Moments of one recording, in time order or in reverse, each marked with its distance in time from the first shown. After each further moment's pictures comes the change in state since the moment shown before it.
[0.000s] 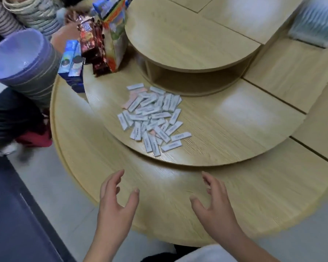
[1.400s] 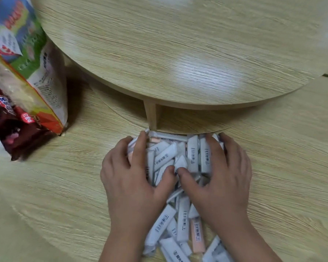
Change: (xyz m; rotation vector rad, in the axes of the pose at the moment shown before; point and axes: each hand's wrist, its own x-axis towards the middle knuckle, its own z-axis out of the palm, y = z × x) left_hand 0.376 -0.008 0.084 0.474 -0.220 0.540; right_hand 0.305 -0.103 0.129 -0.505 0.705 0.157
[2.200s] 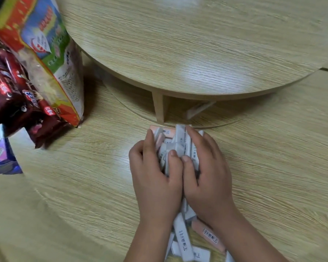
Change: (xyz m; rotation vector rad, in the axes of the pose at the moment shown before) left_hand -0.017 0.032 0.007 -0.373 0.100 -0.162; right_hand -0.005 -0.023 0.005 0.424 -0.031 -0.186
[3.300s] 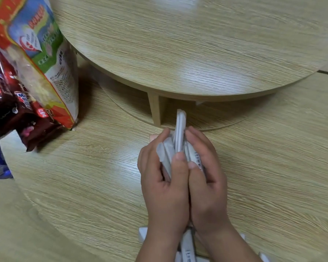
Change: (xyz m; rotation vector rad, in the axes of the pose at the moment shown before) left_hand -0.008 0.021 0.006 -0.545 -0.038 -0.066; right_hand -0.006 -0.013 0.009 0.713 0.133 0.098
